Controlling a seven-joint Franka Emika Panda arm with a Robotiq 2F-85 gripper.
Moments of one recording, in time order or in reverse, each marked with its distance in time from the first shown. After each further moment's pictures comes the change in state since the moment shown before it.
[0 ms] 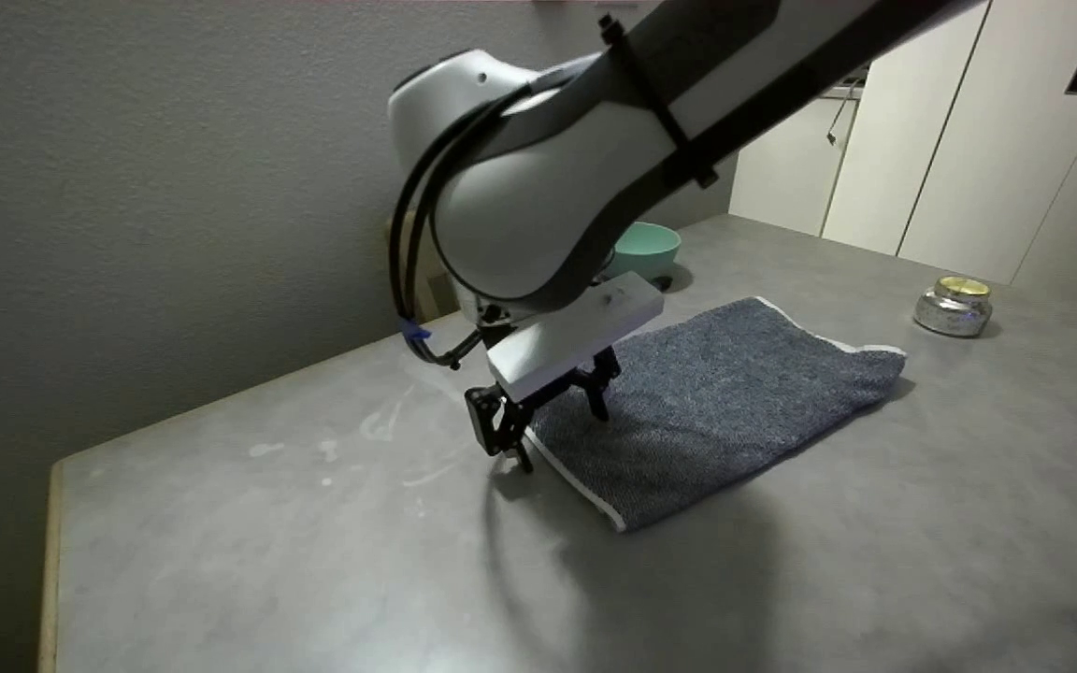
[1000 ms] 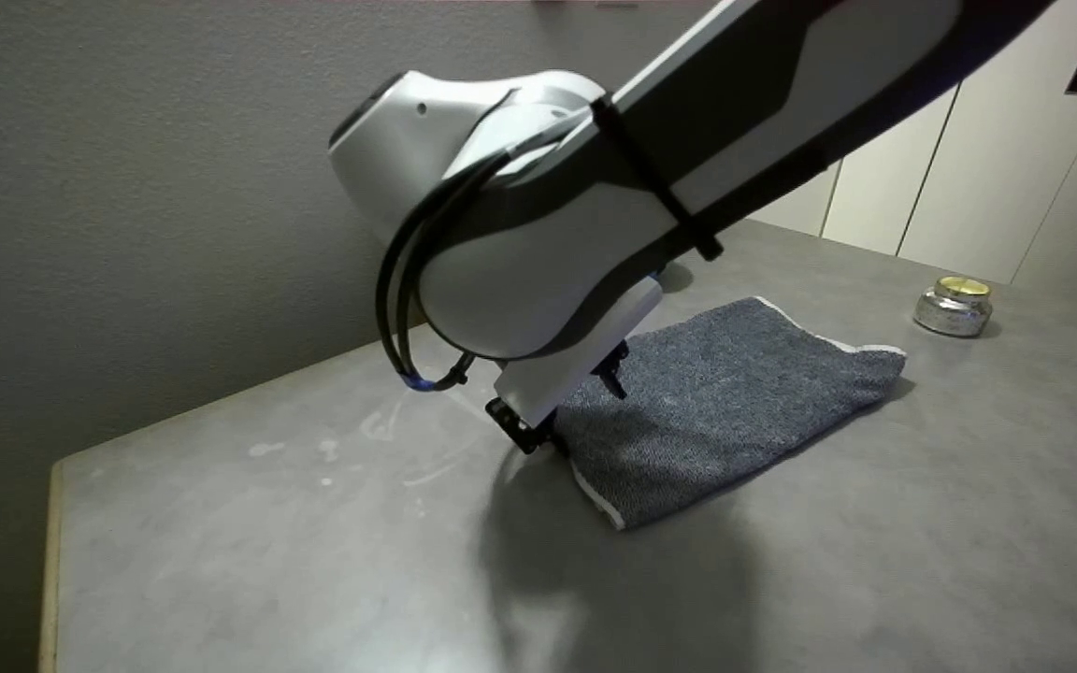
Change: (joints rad) arm 0.094 0.031 -0.078 0.058 -0.168 -0.139 0.054
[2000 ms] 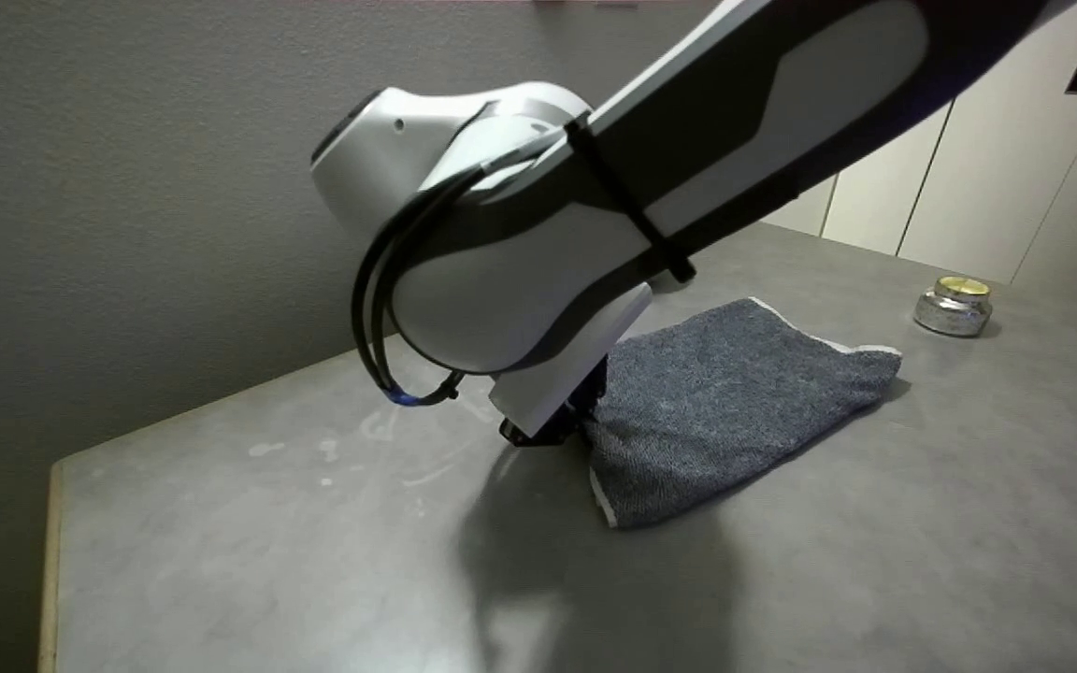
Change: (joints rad) arm 0.002 0.049 0.016 0.078 0.003 -0.071 -0.058
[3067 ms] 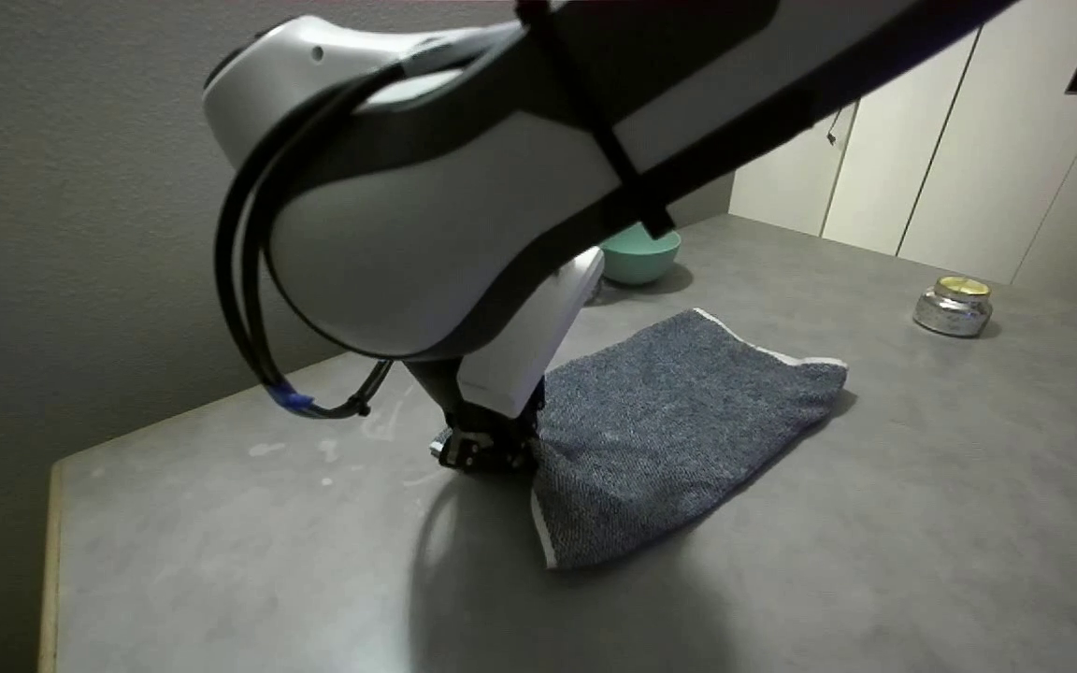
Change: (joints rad) arm 0.002 -0.007 0.112 0.066 0.001 -0.003 -0.337
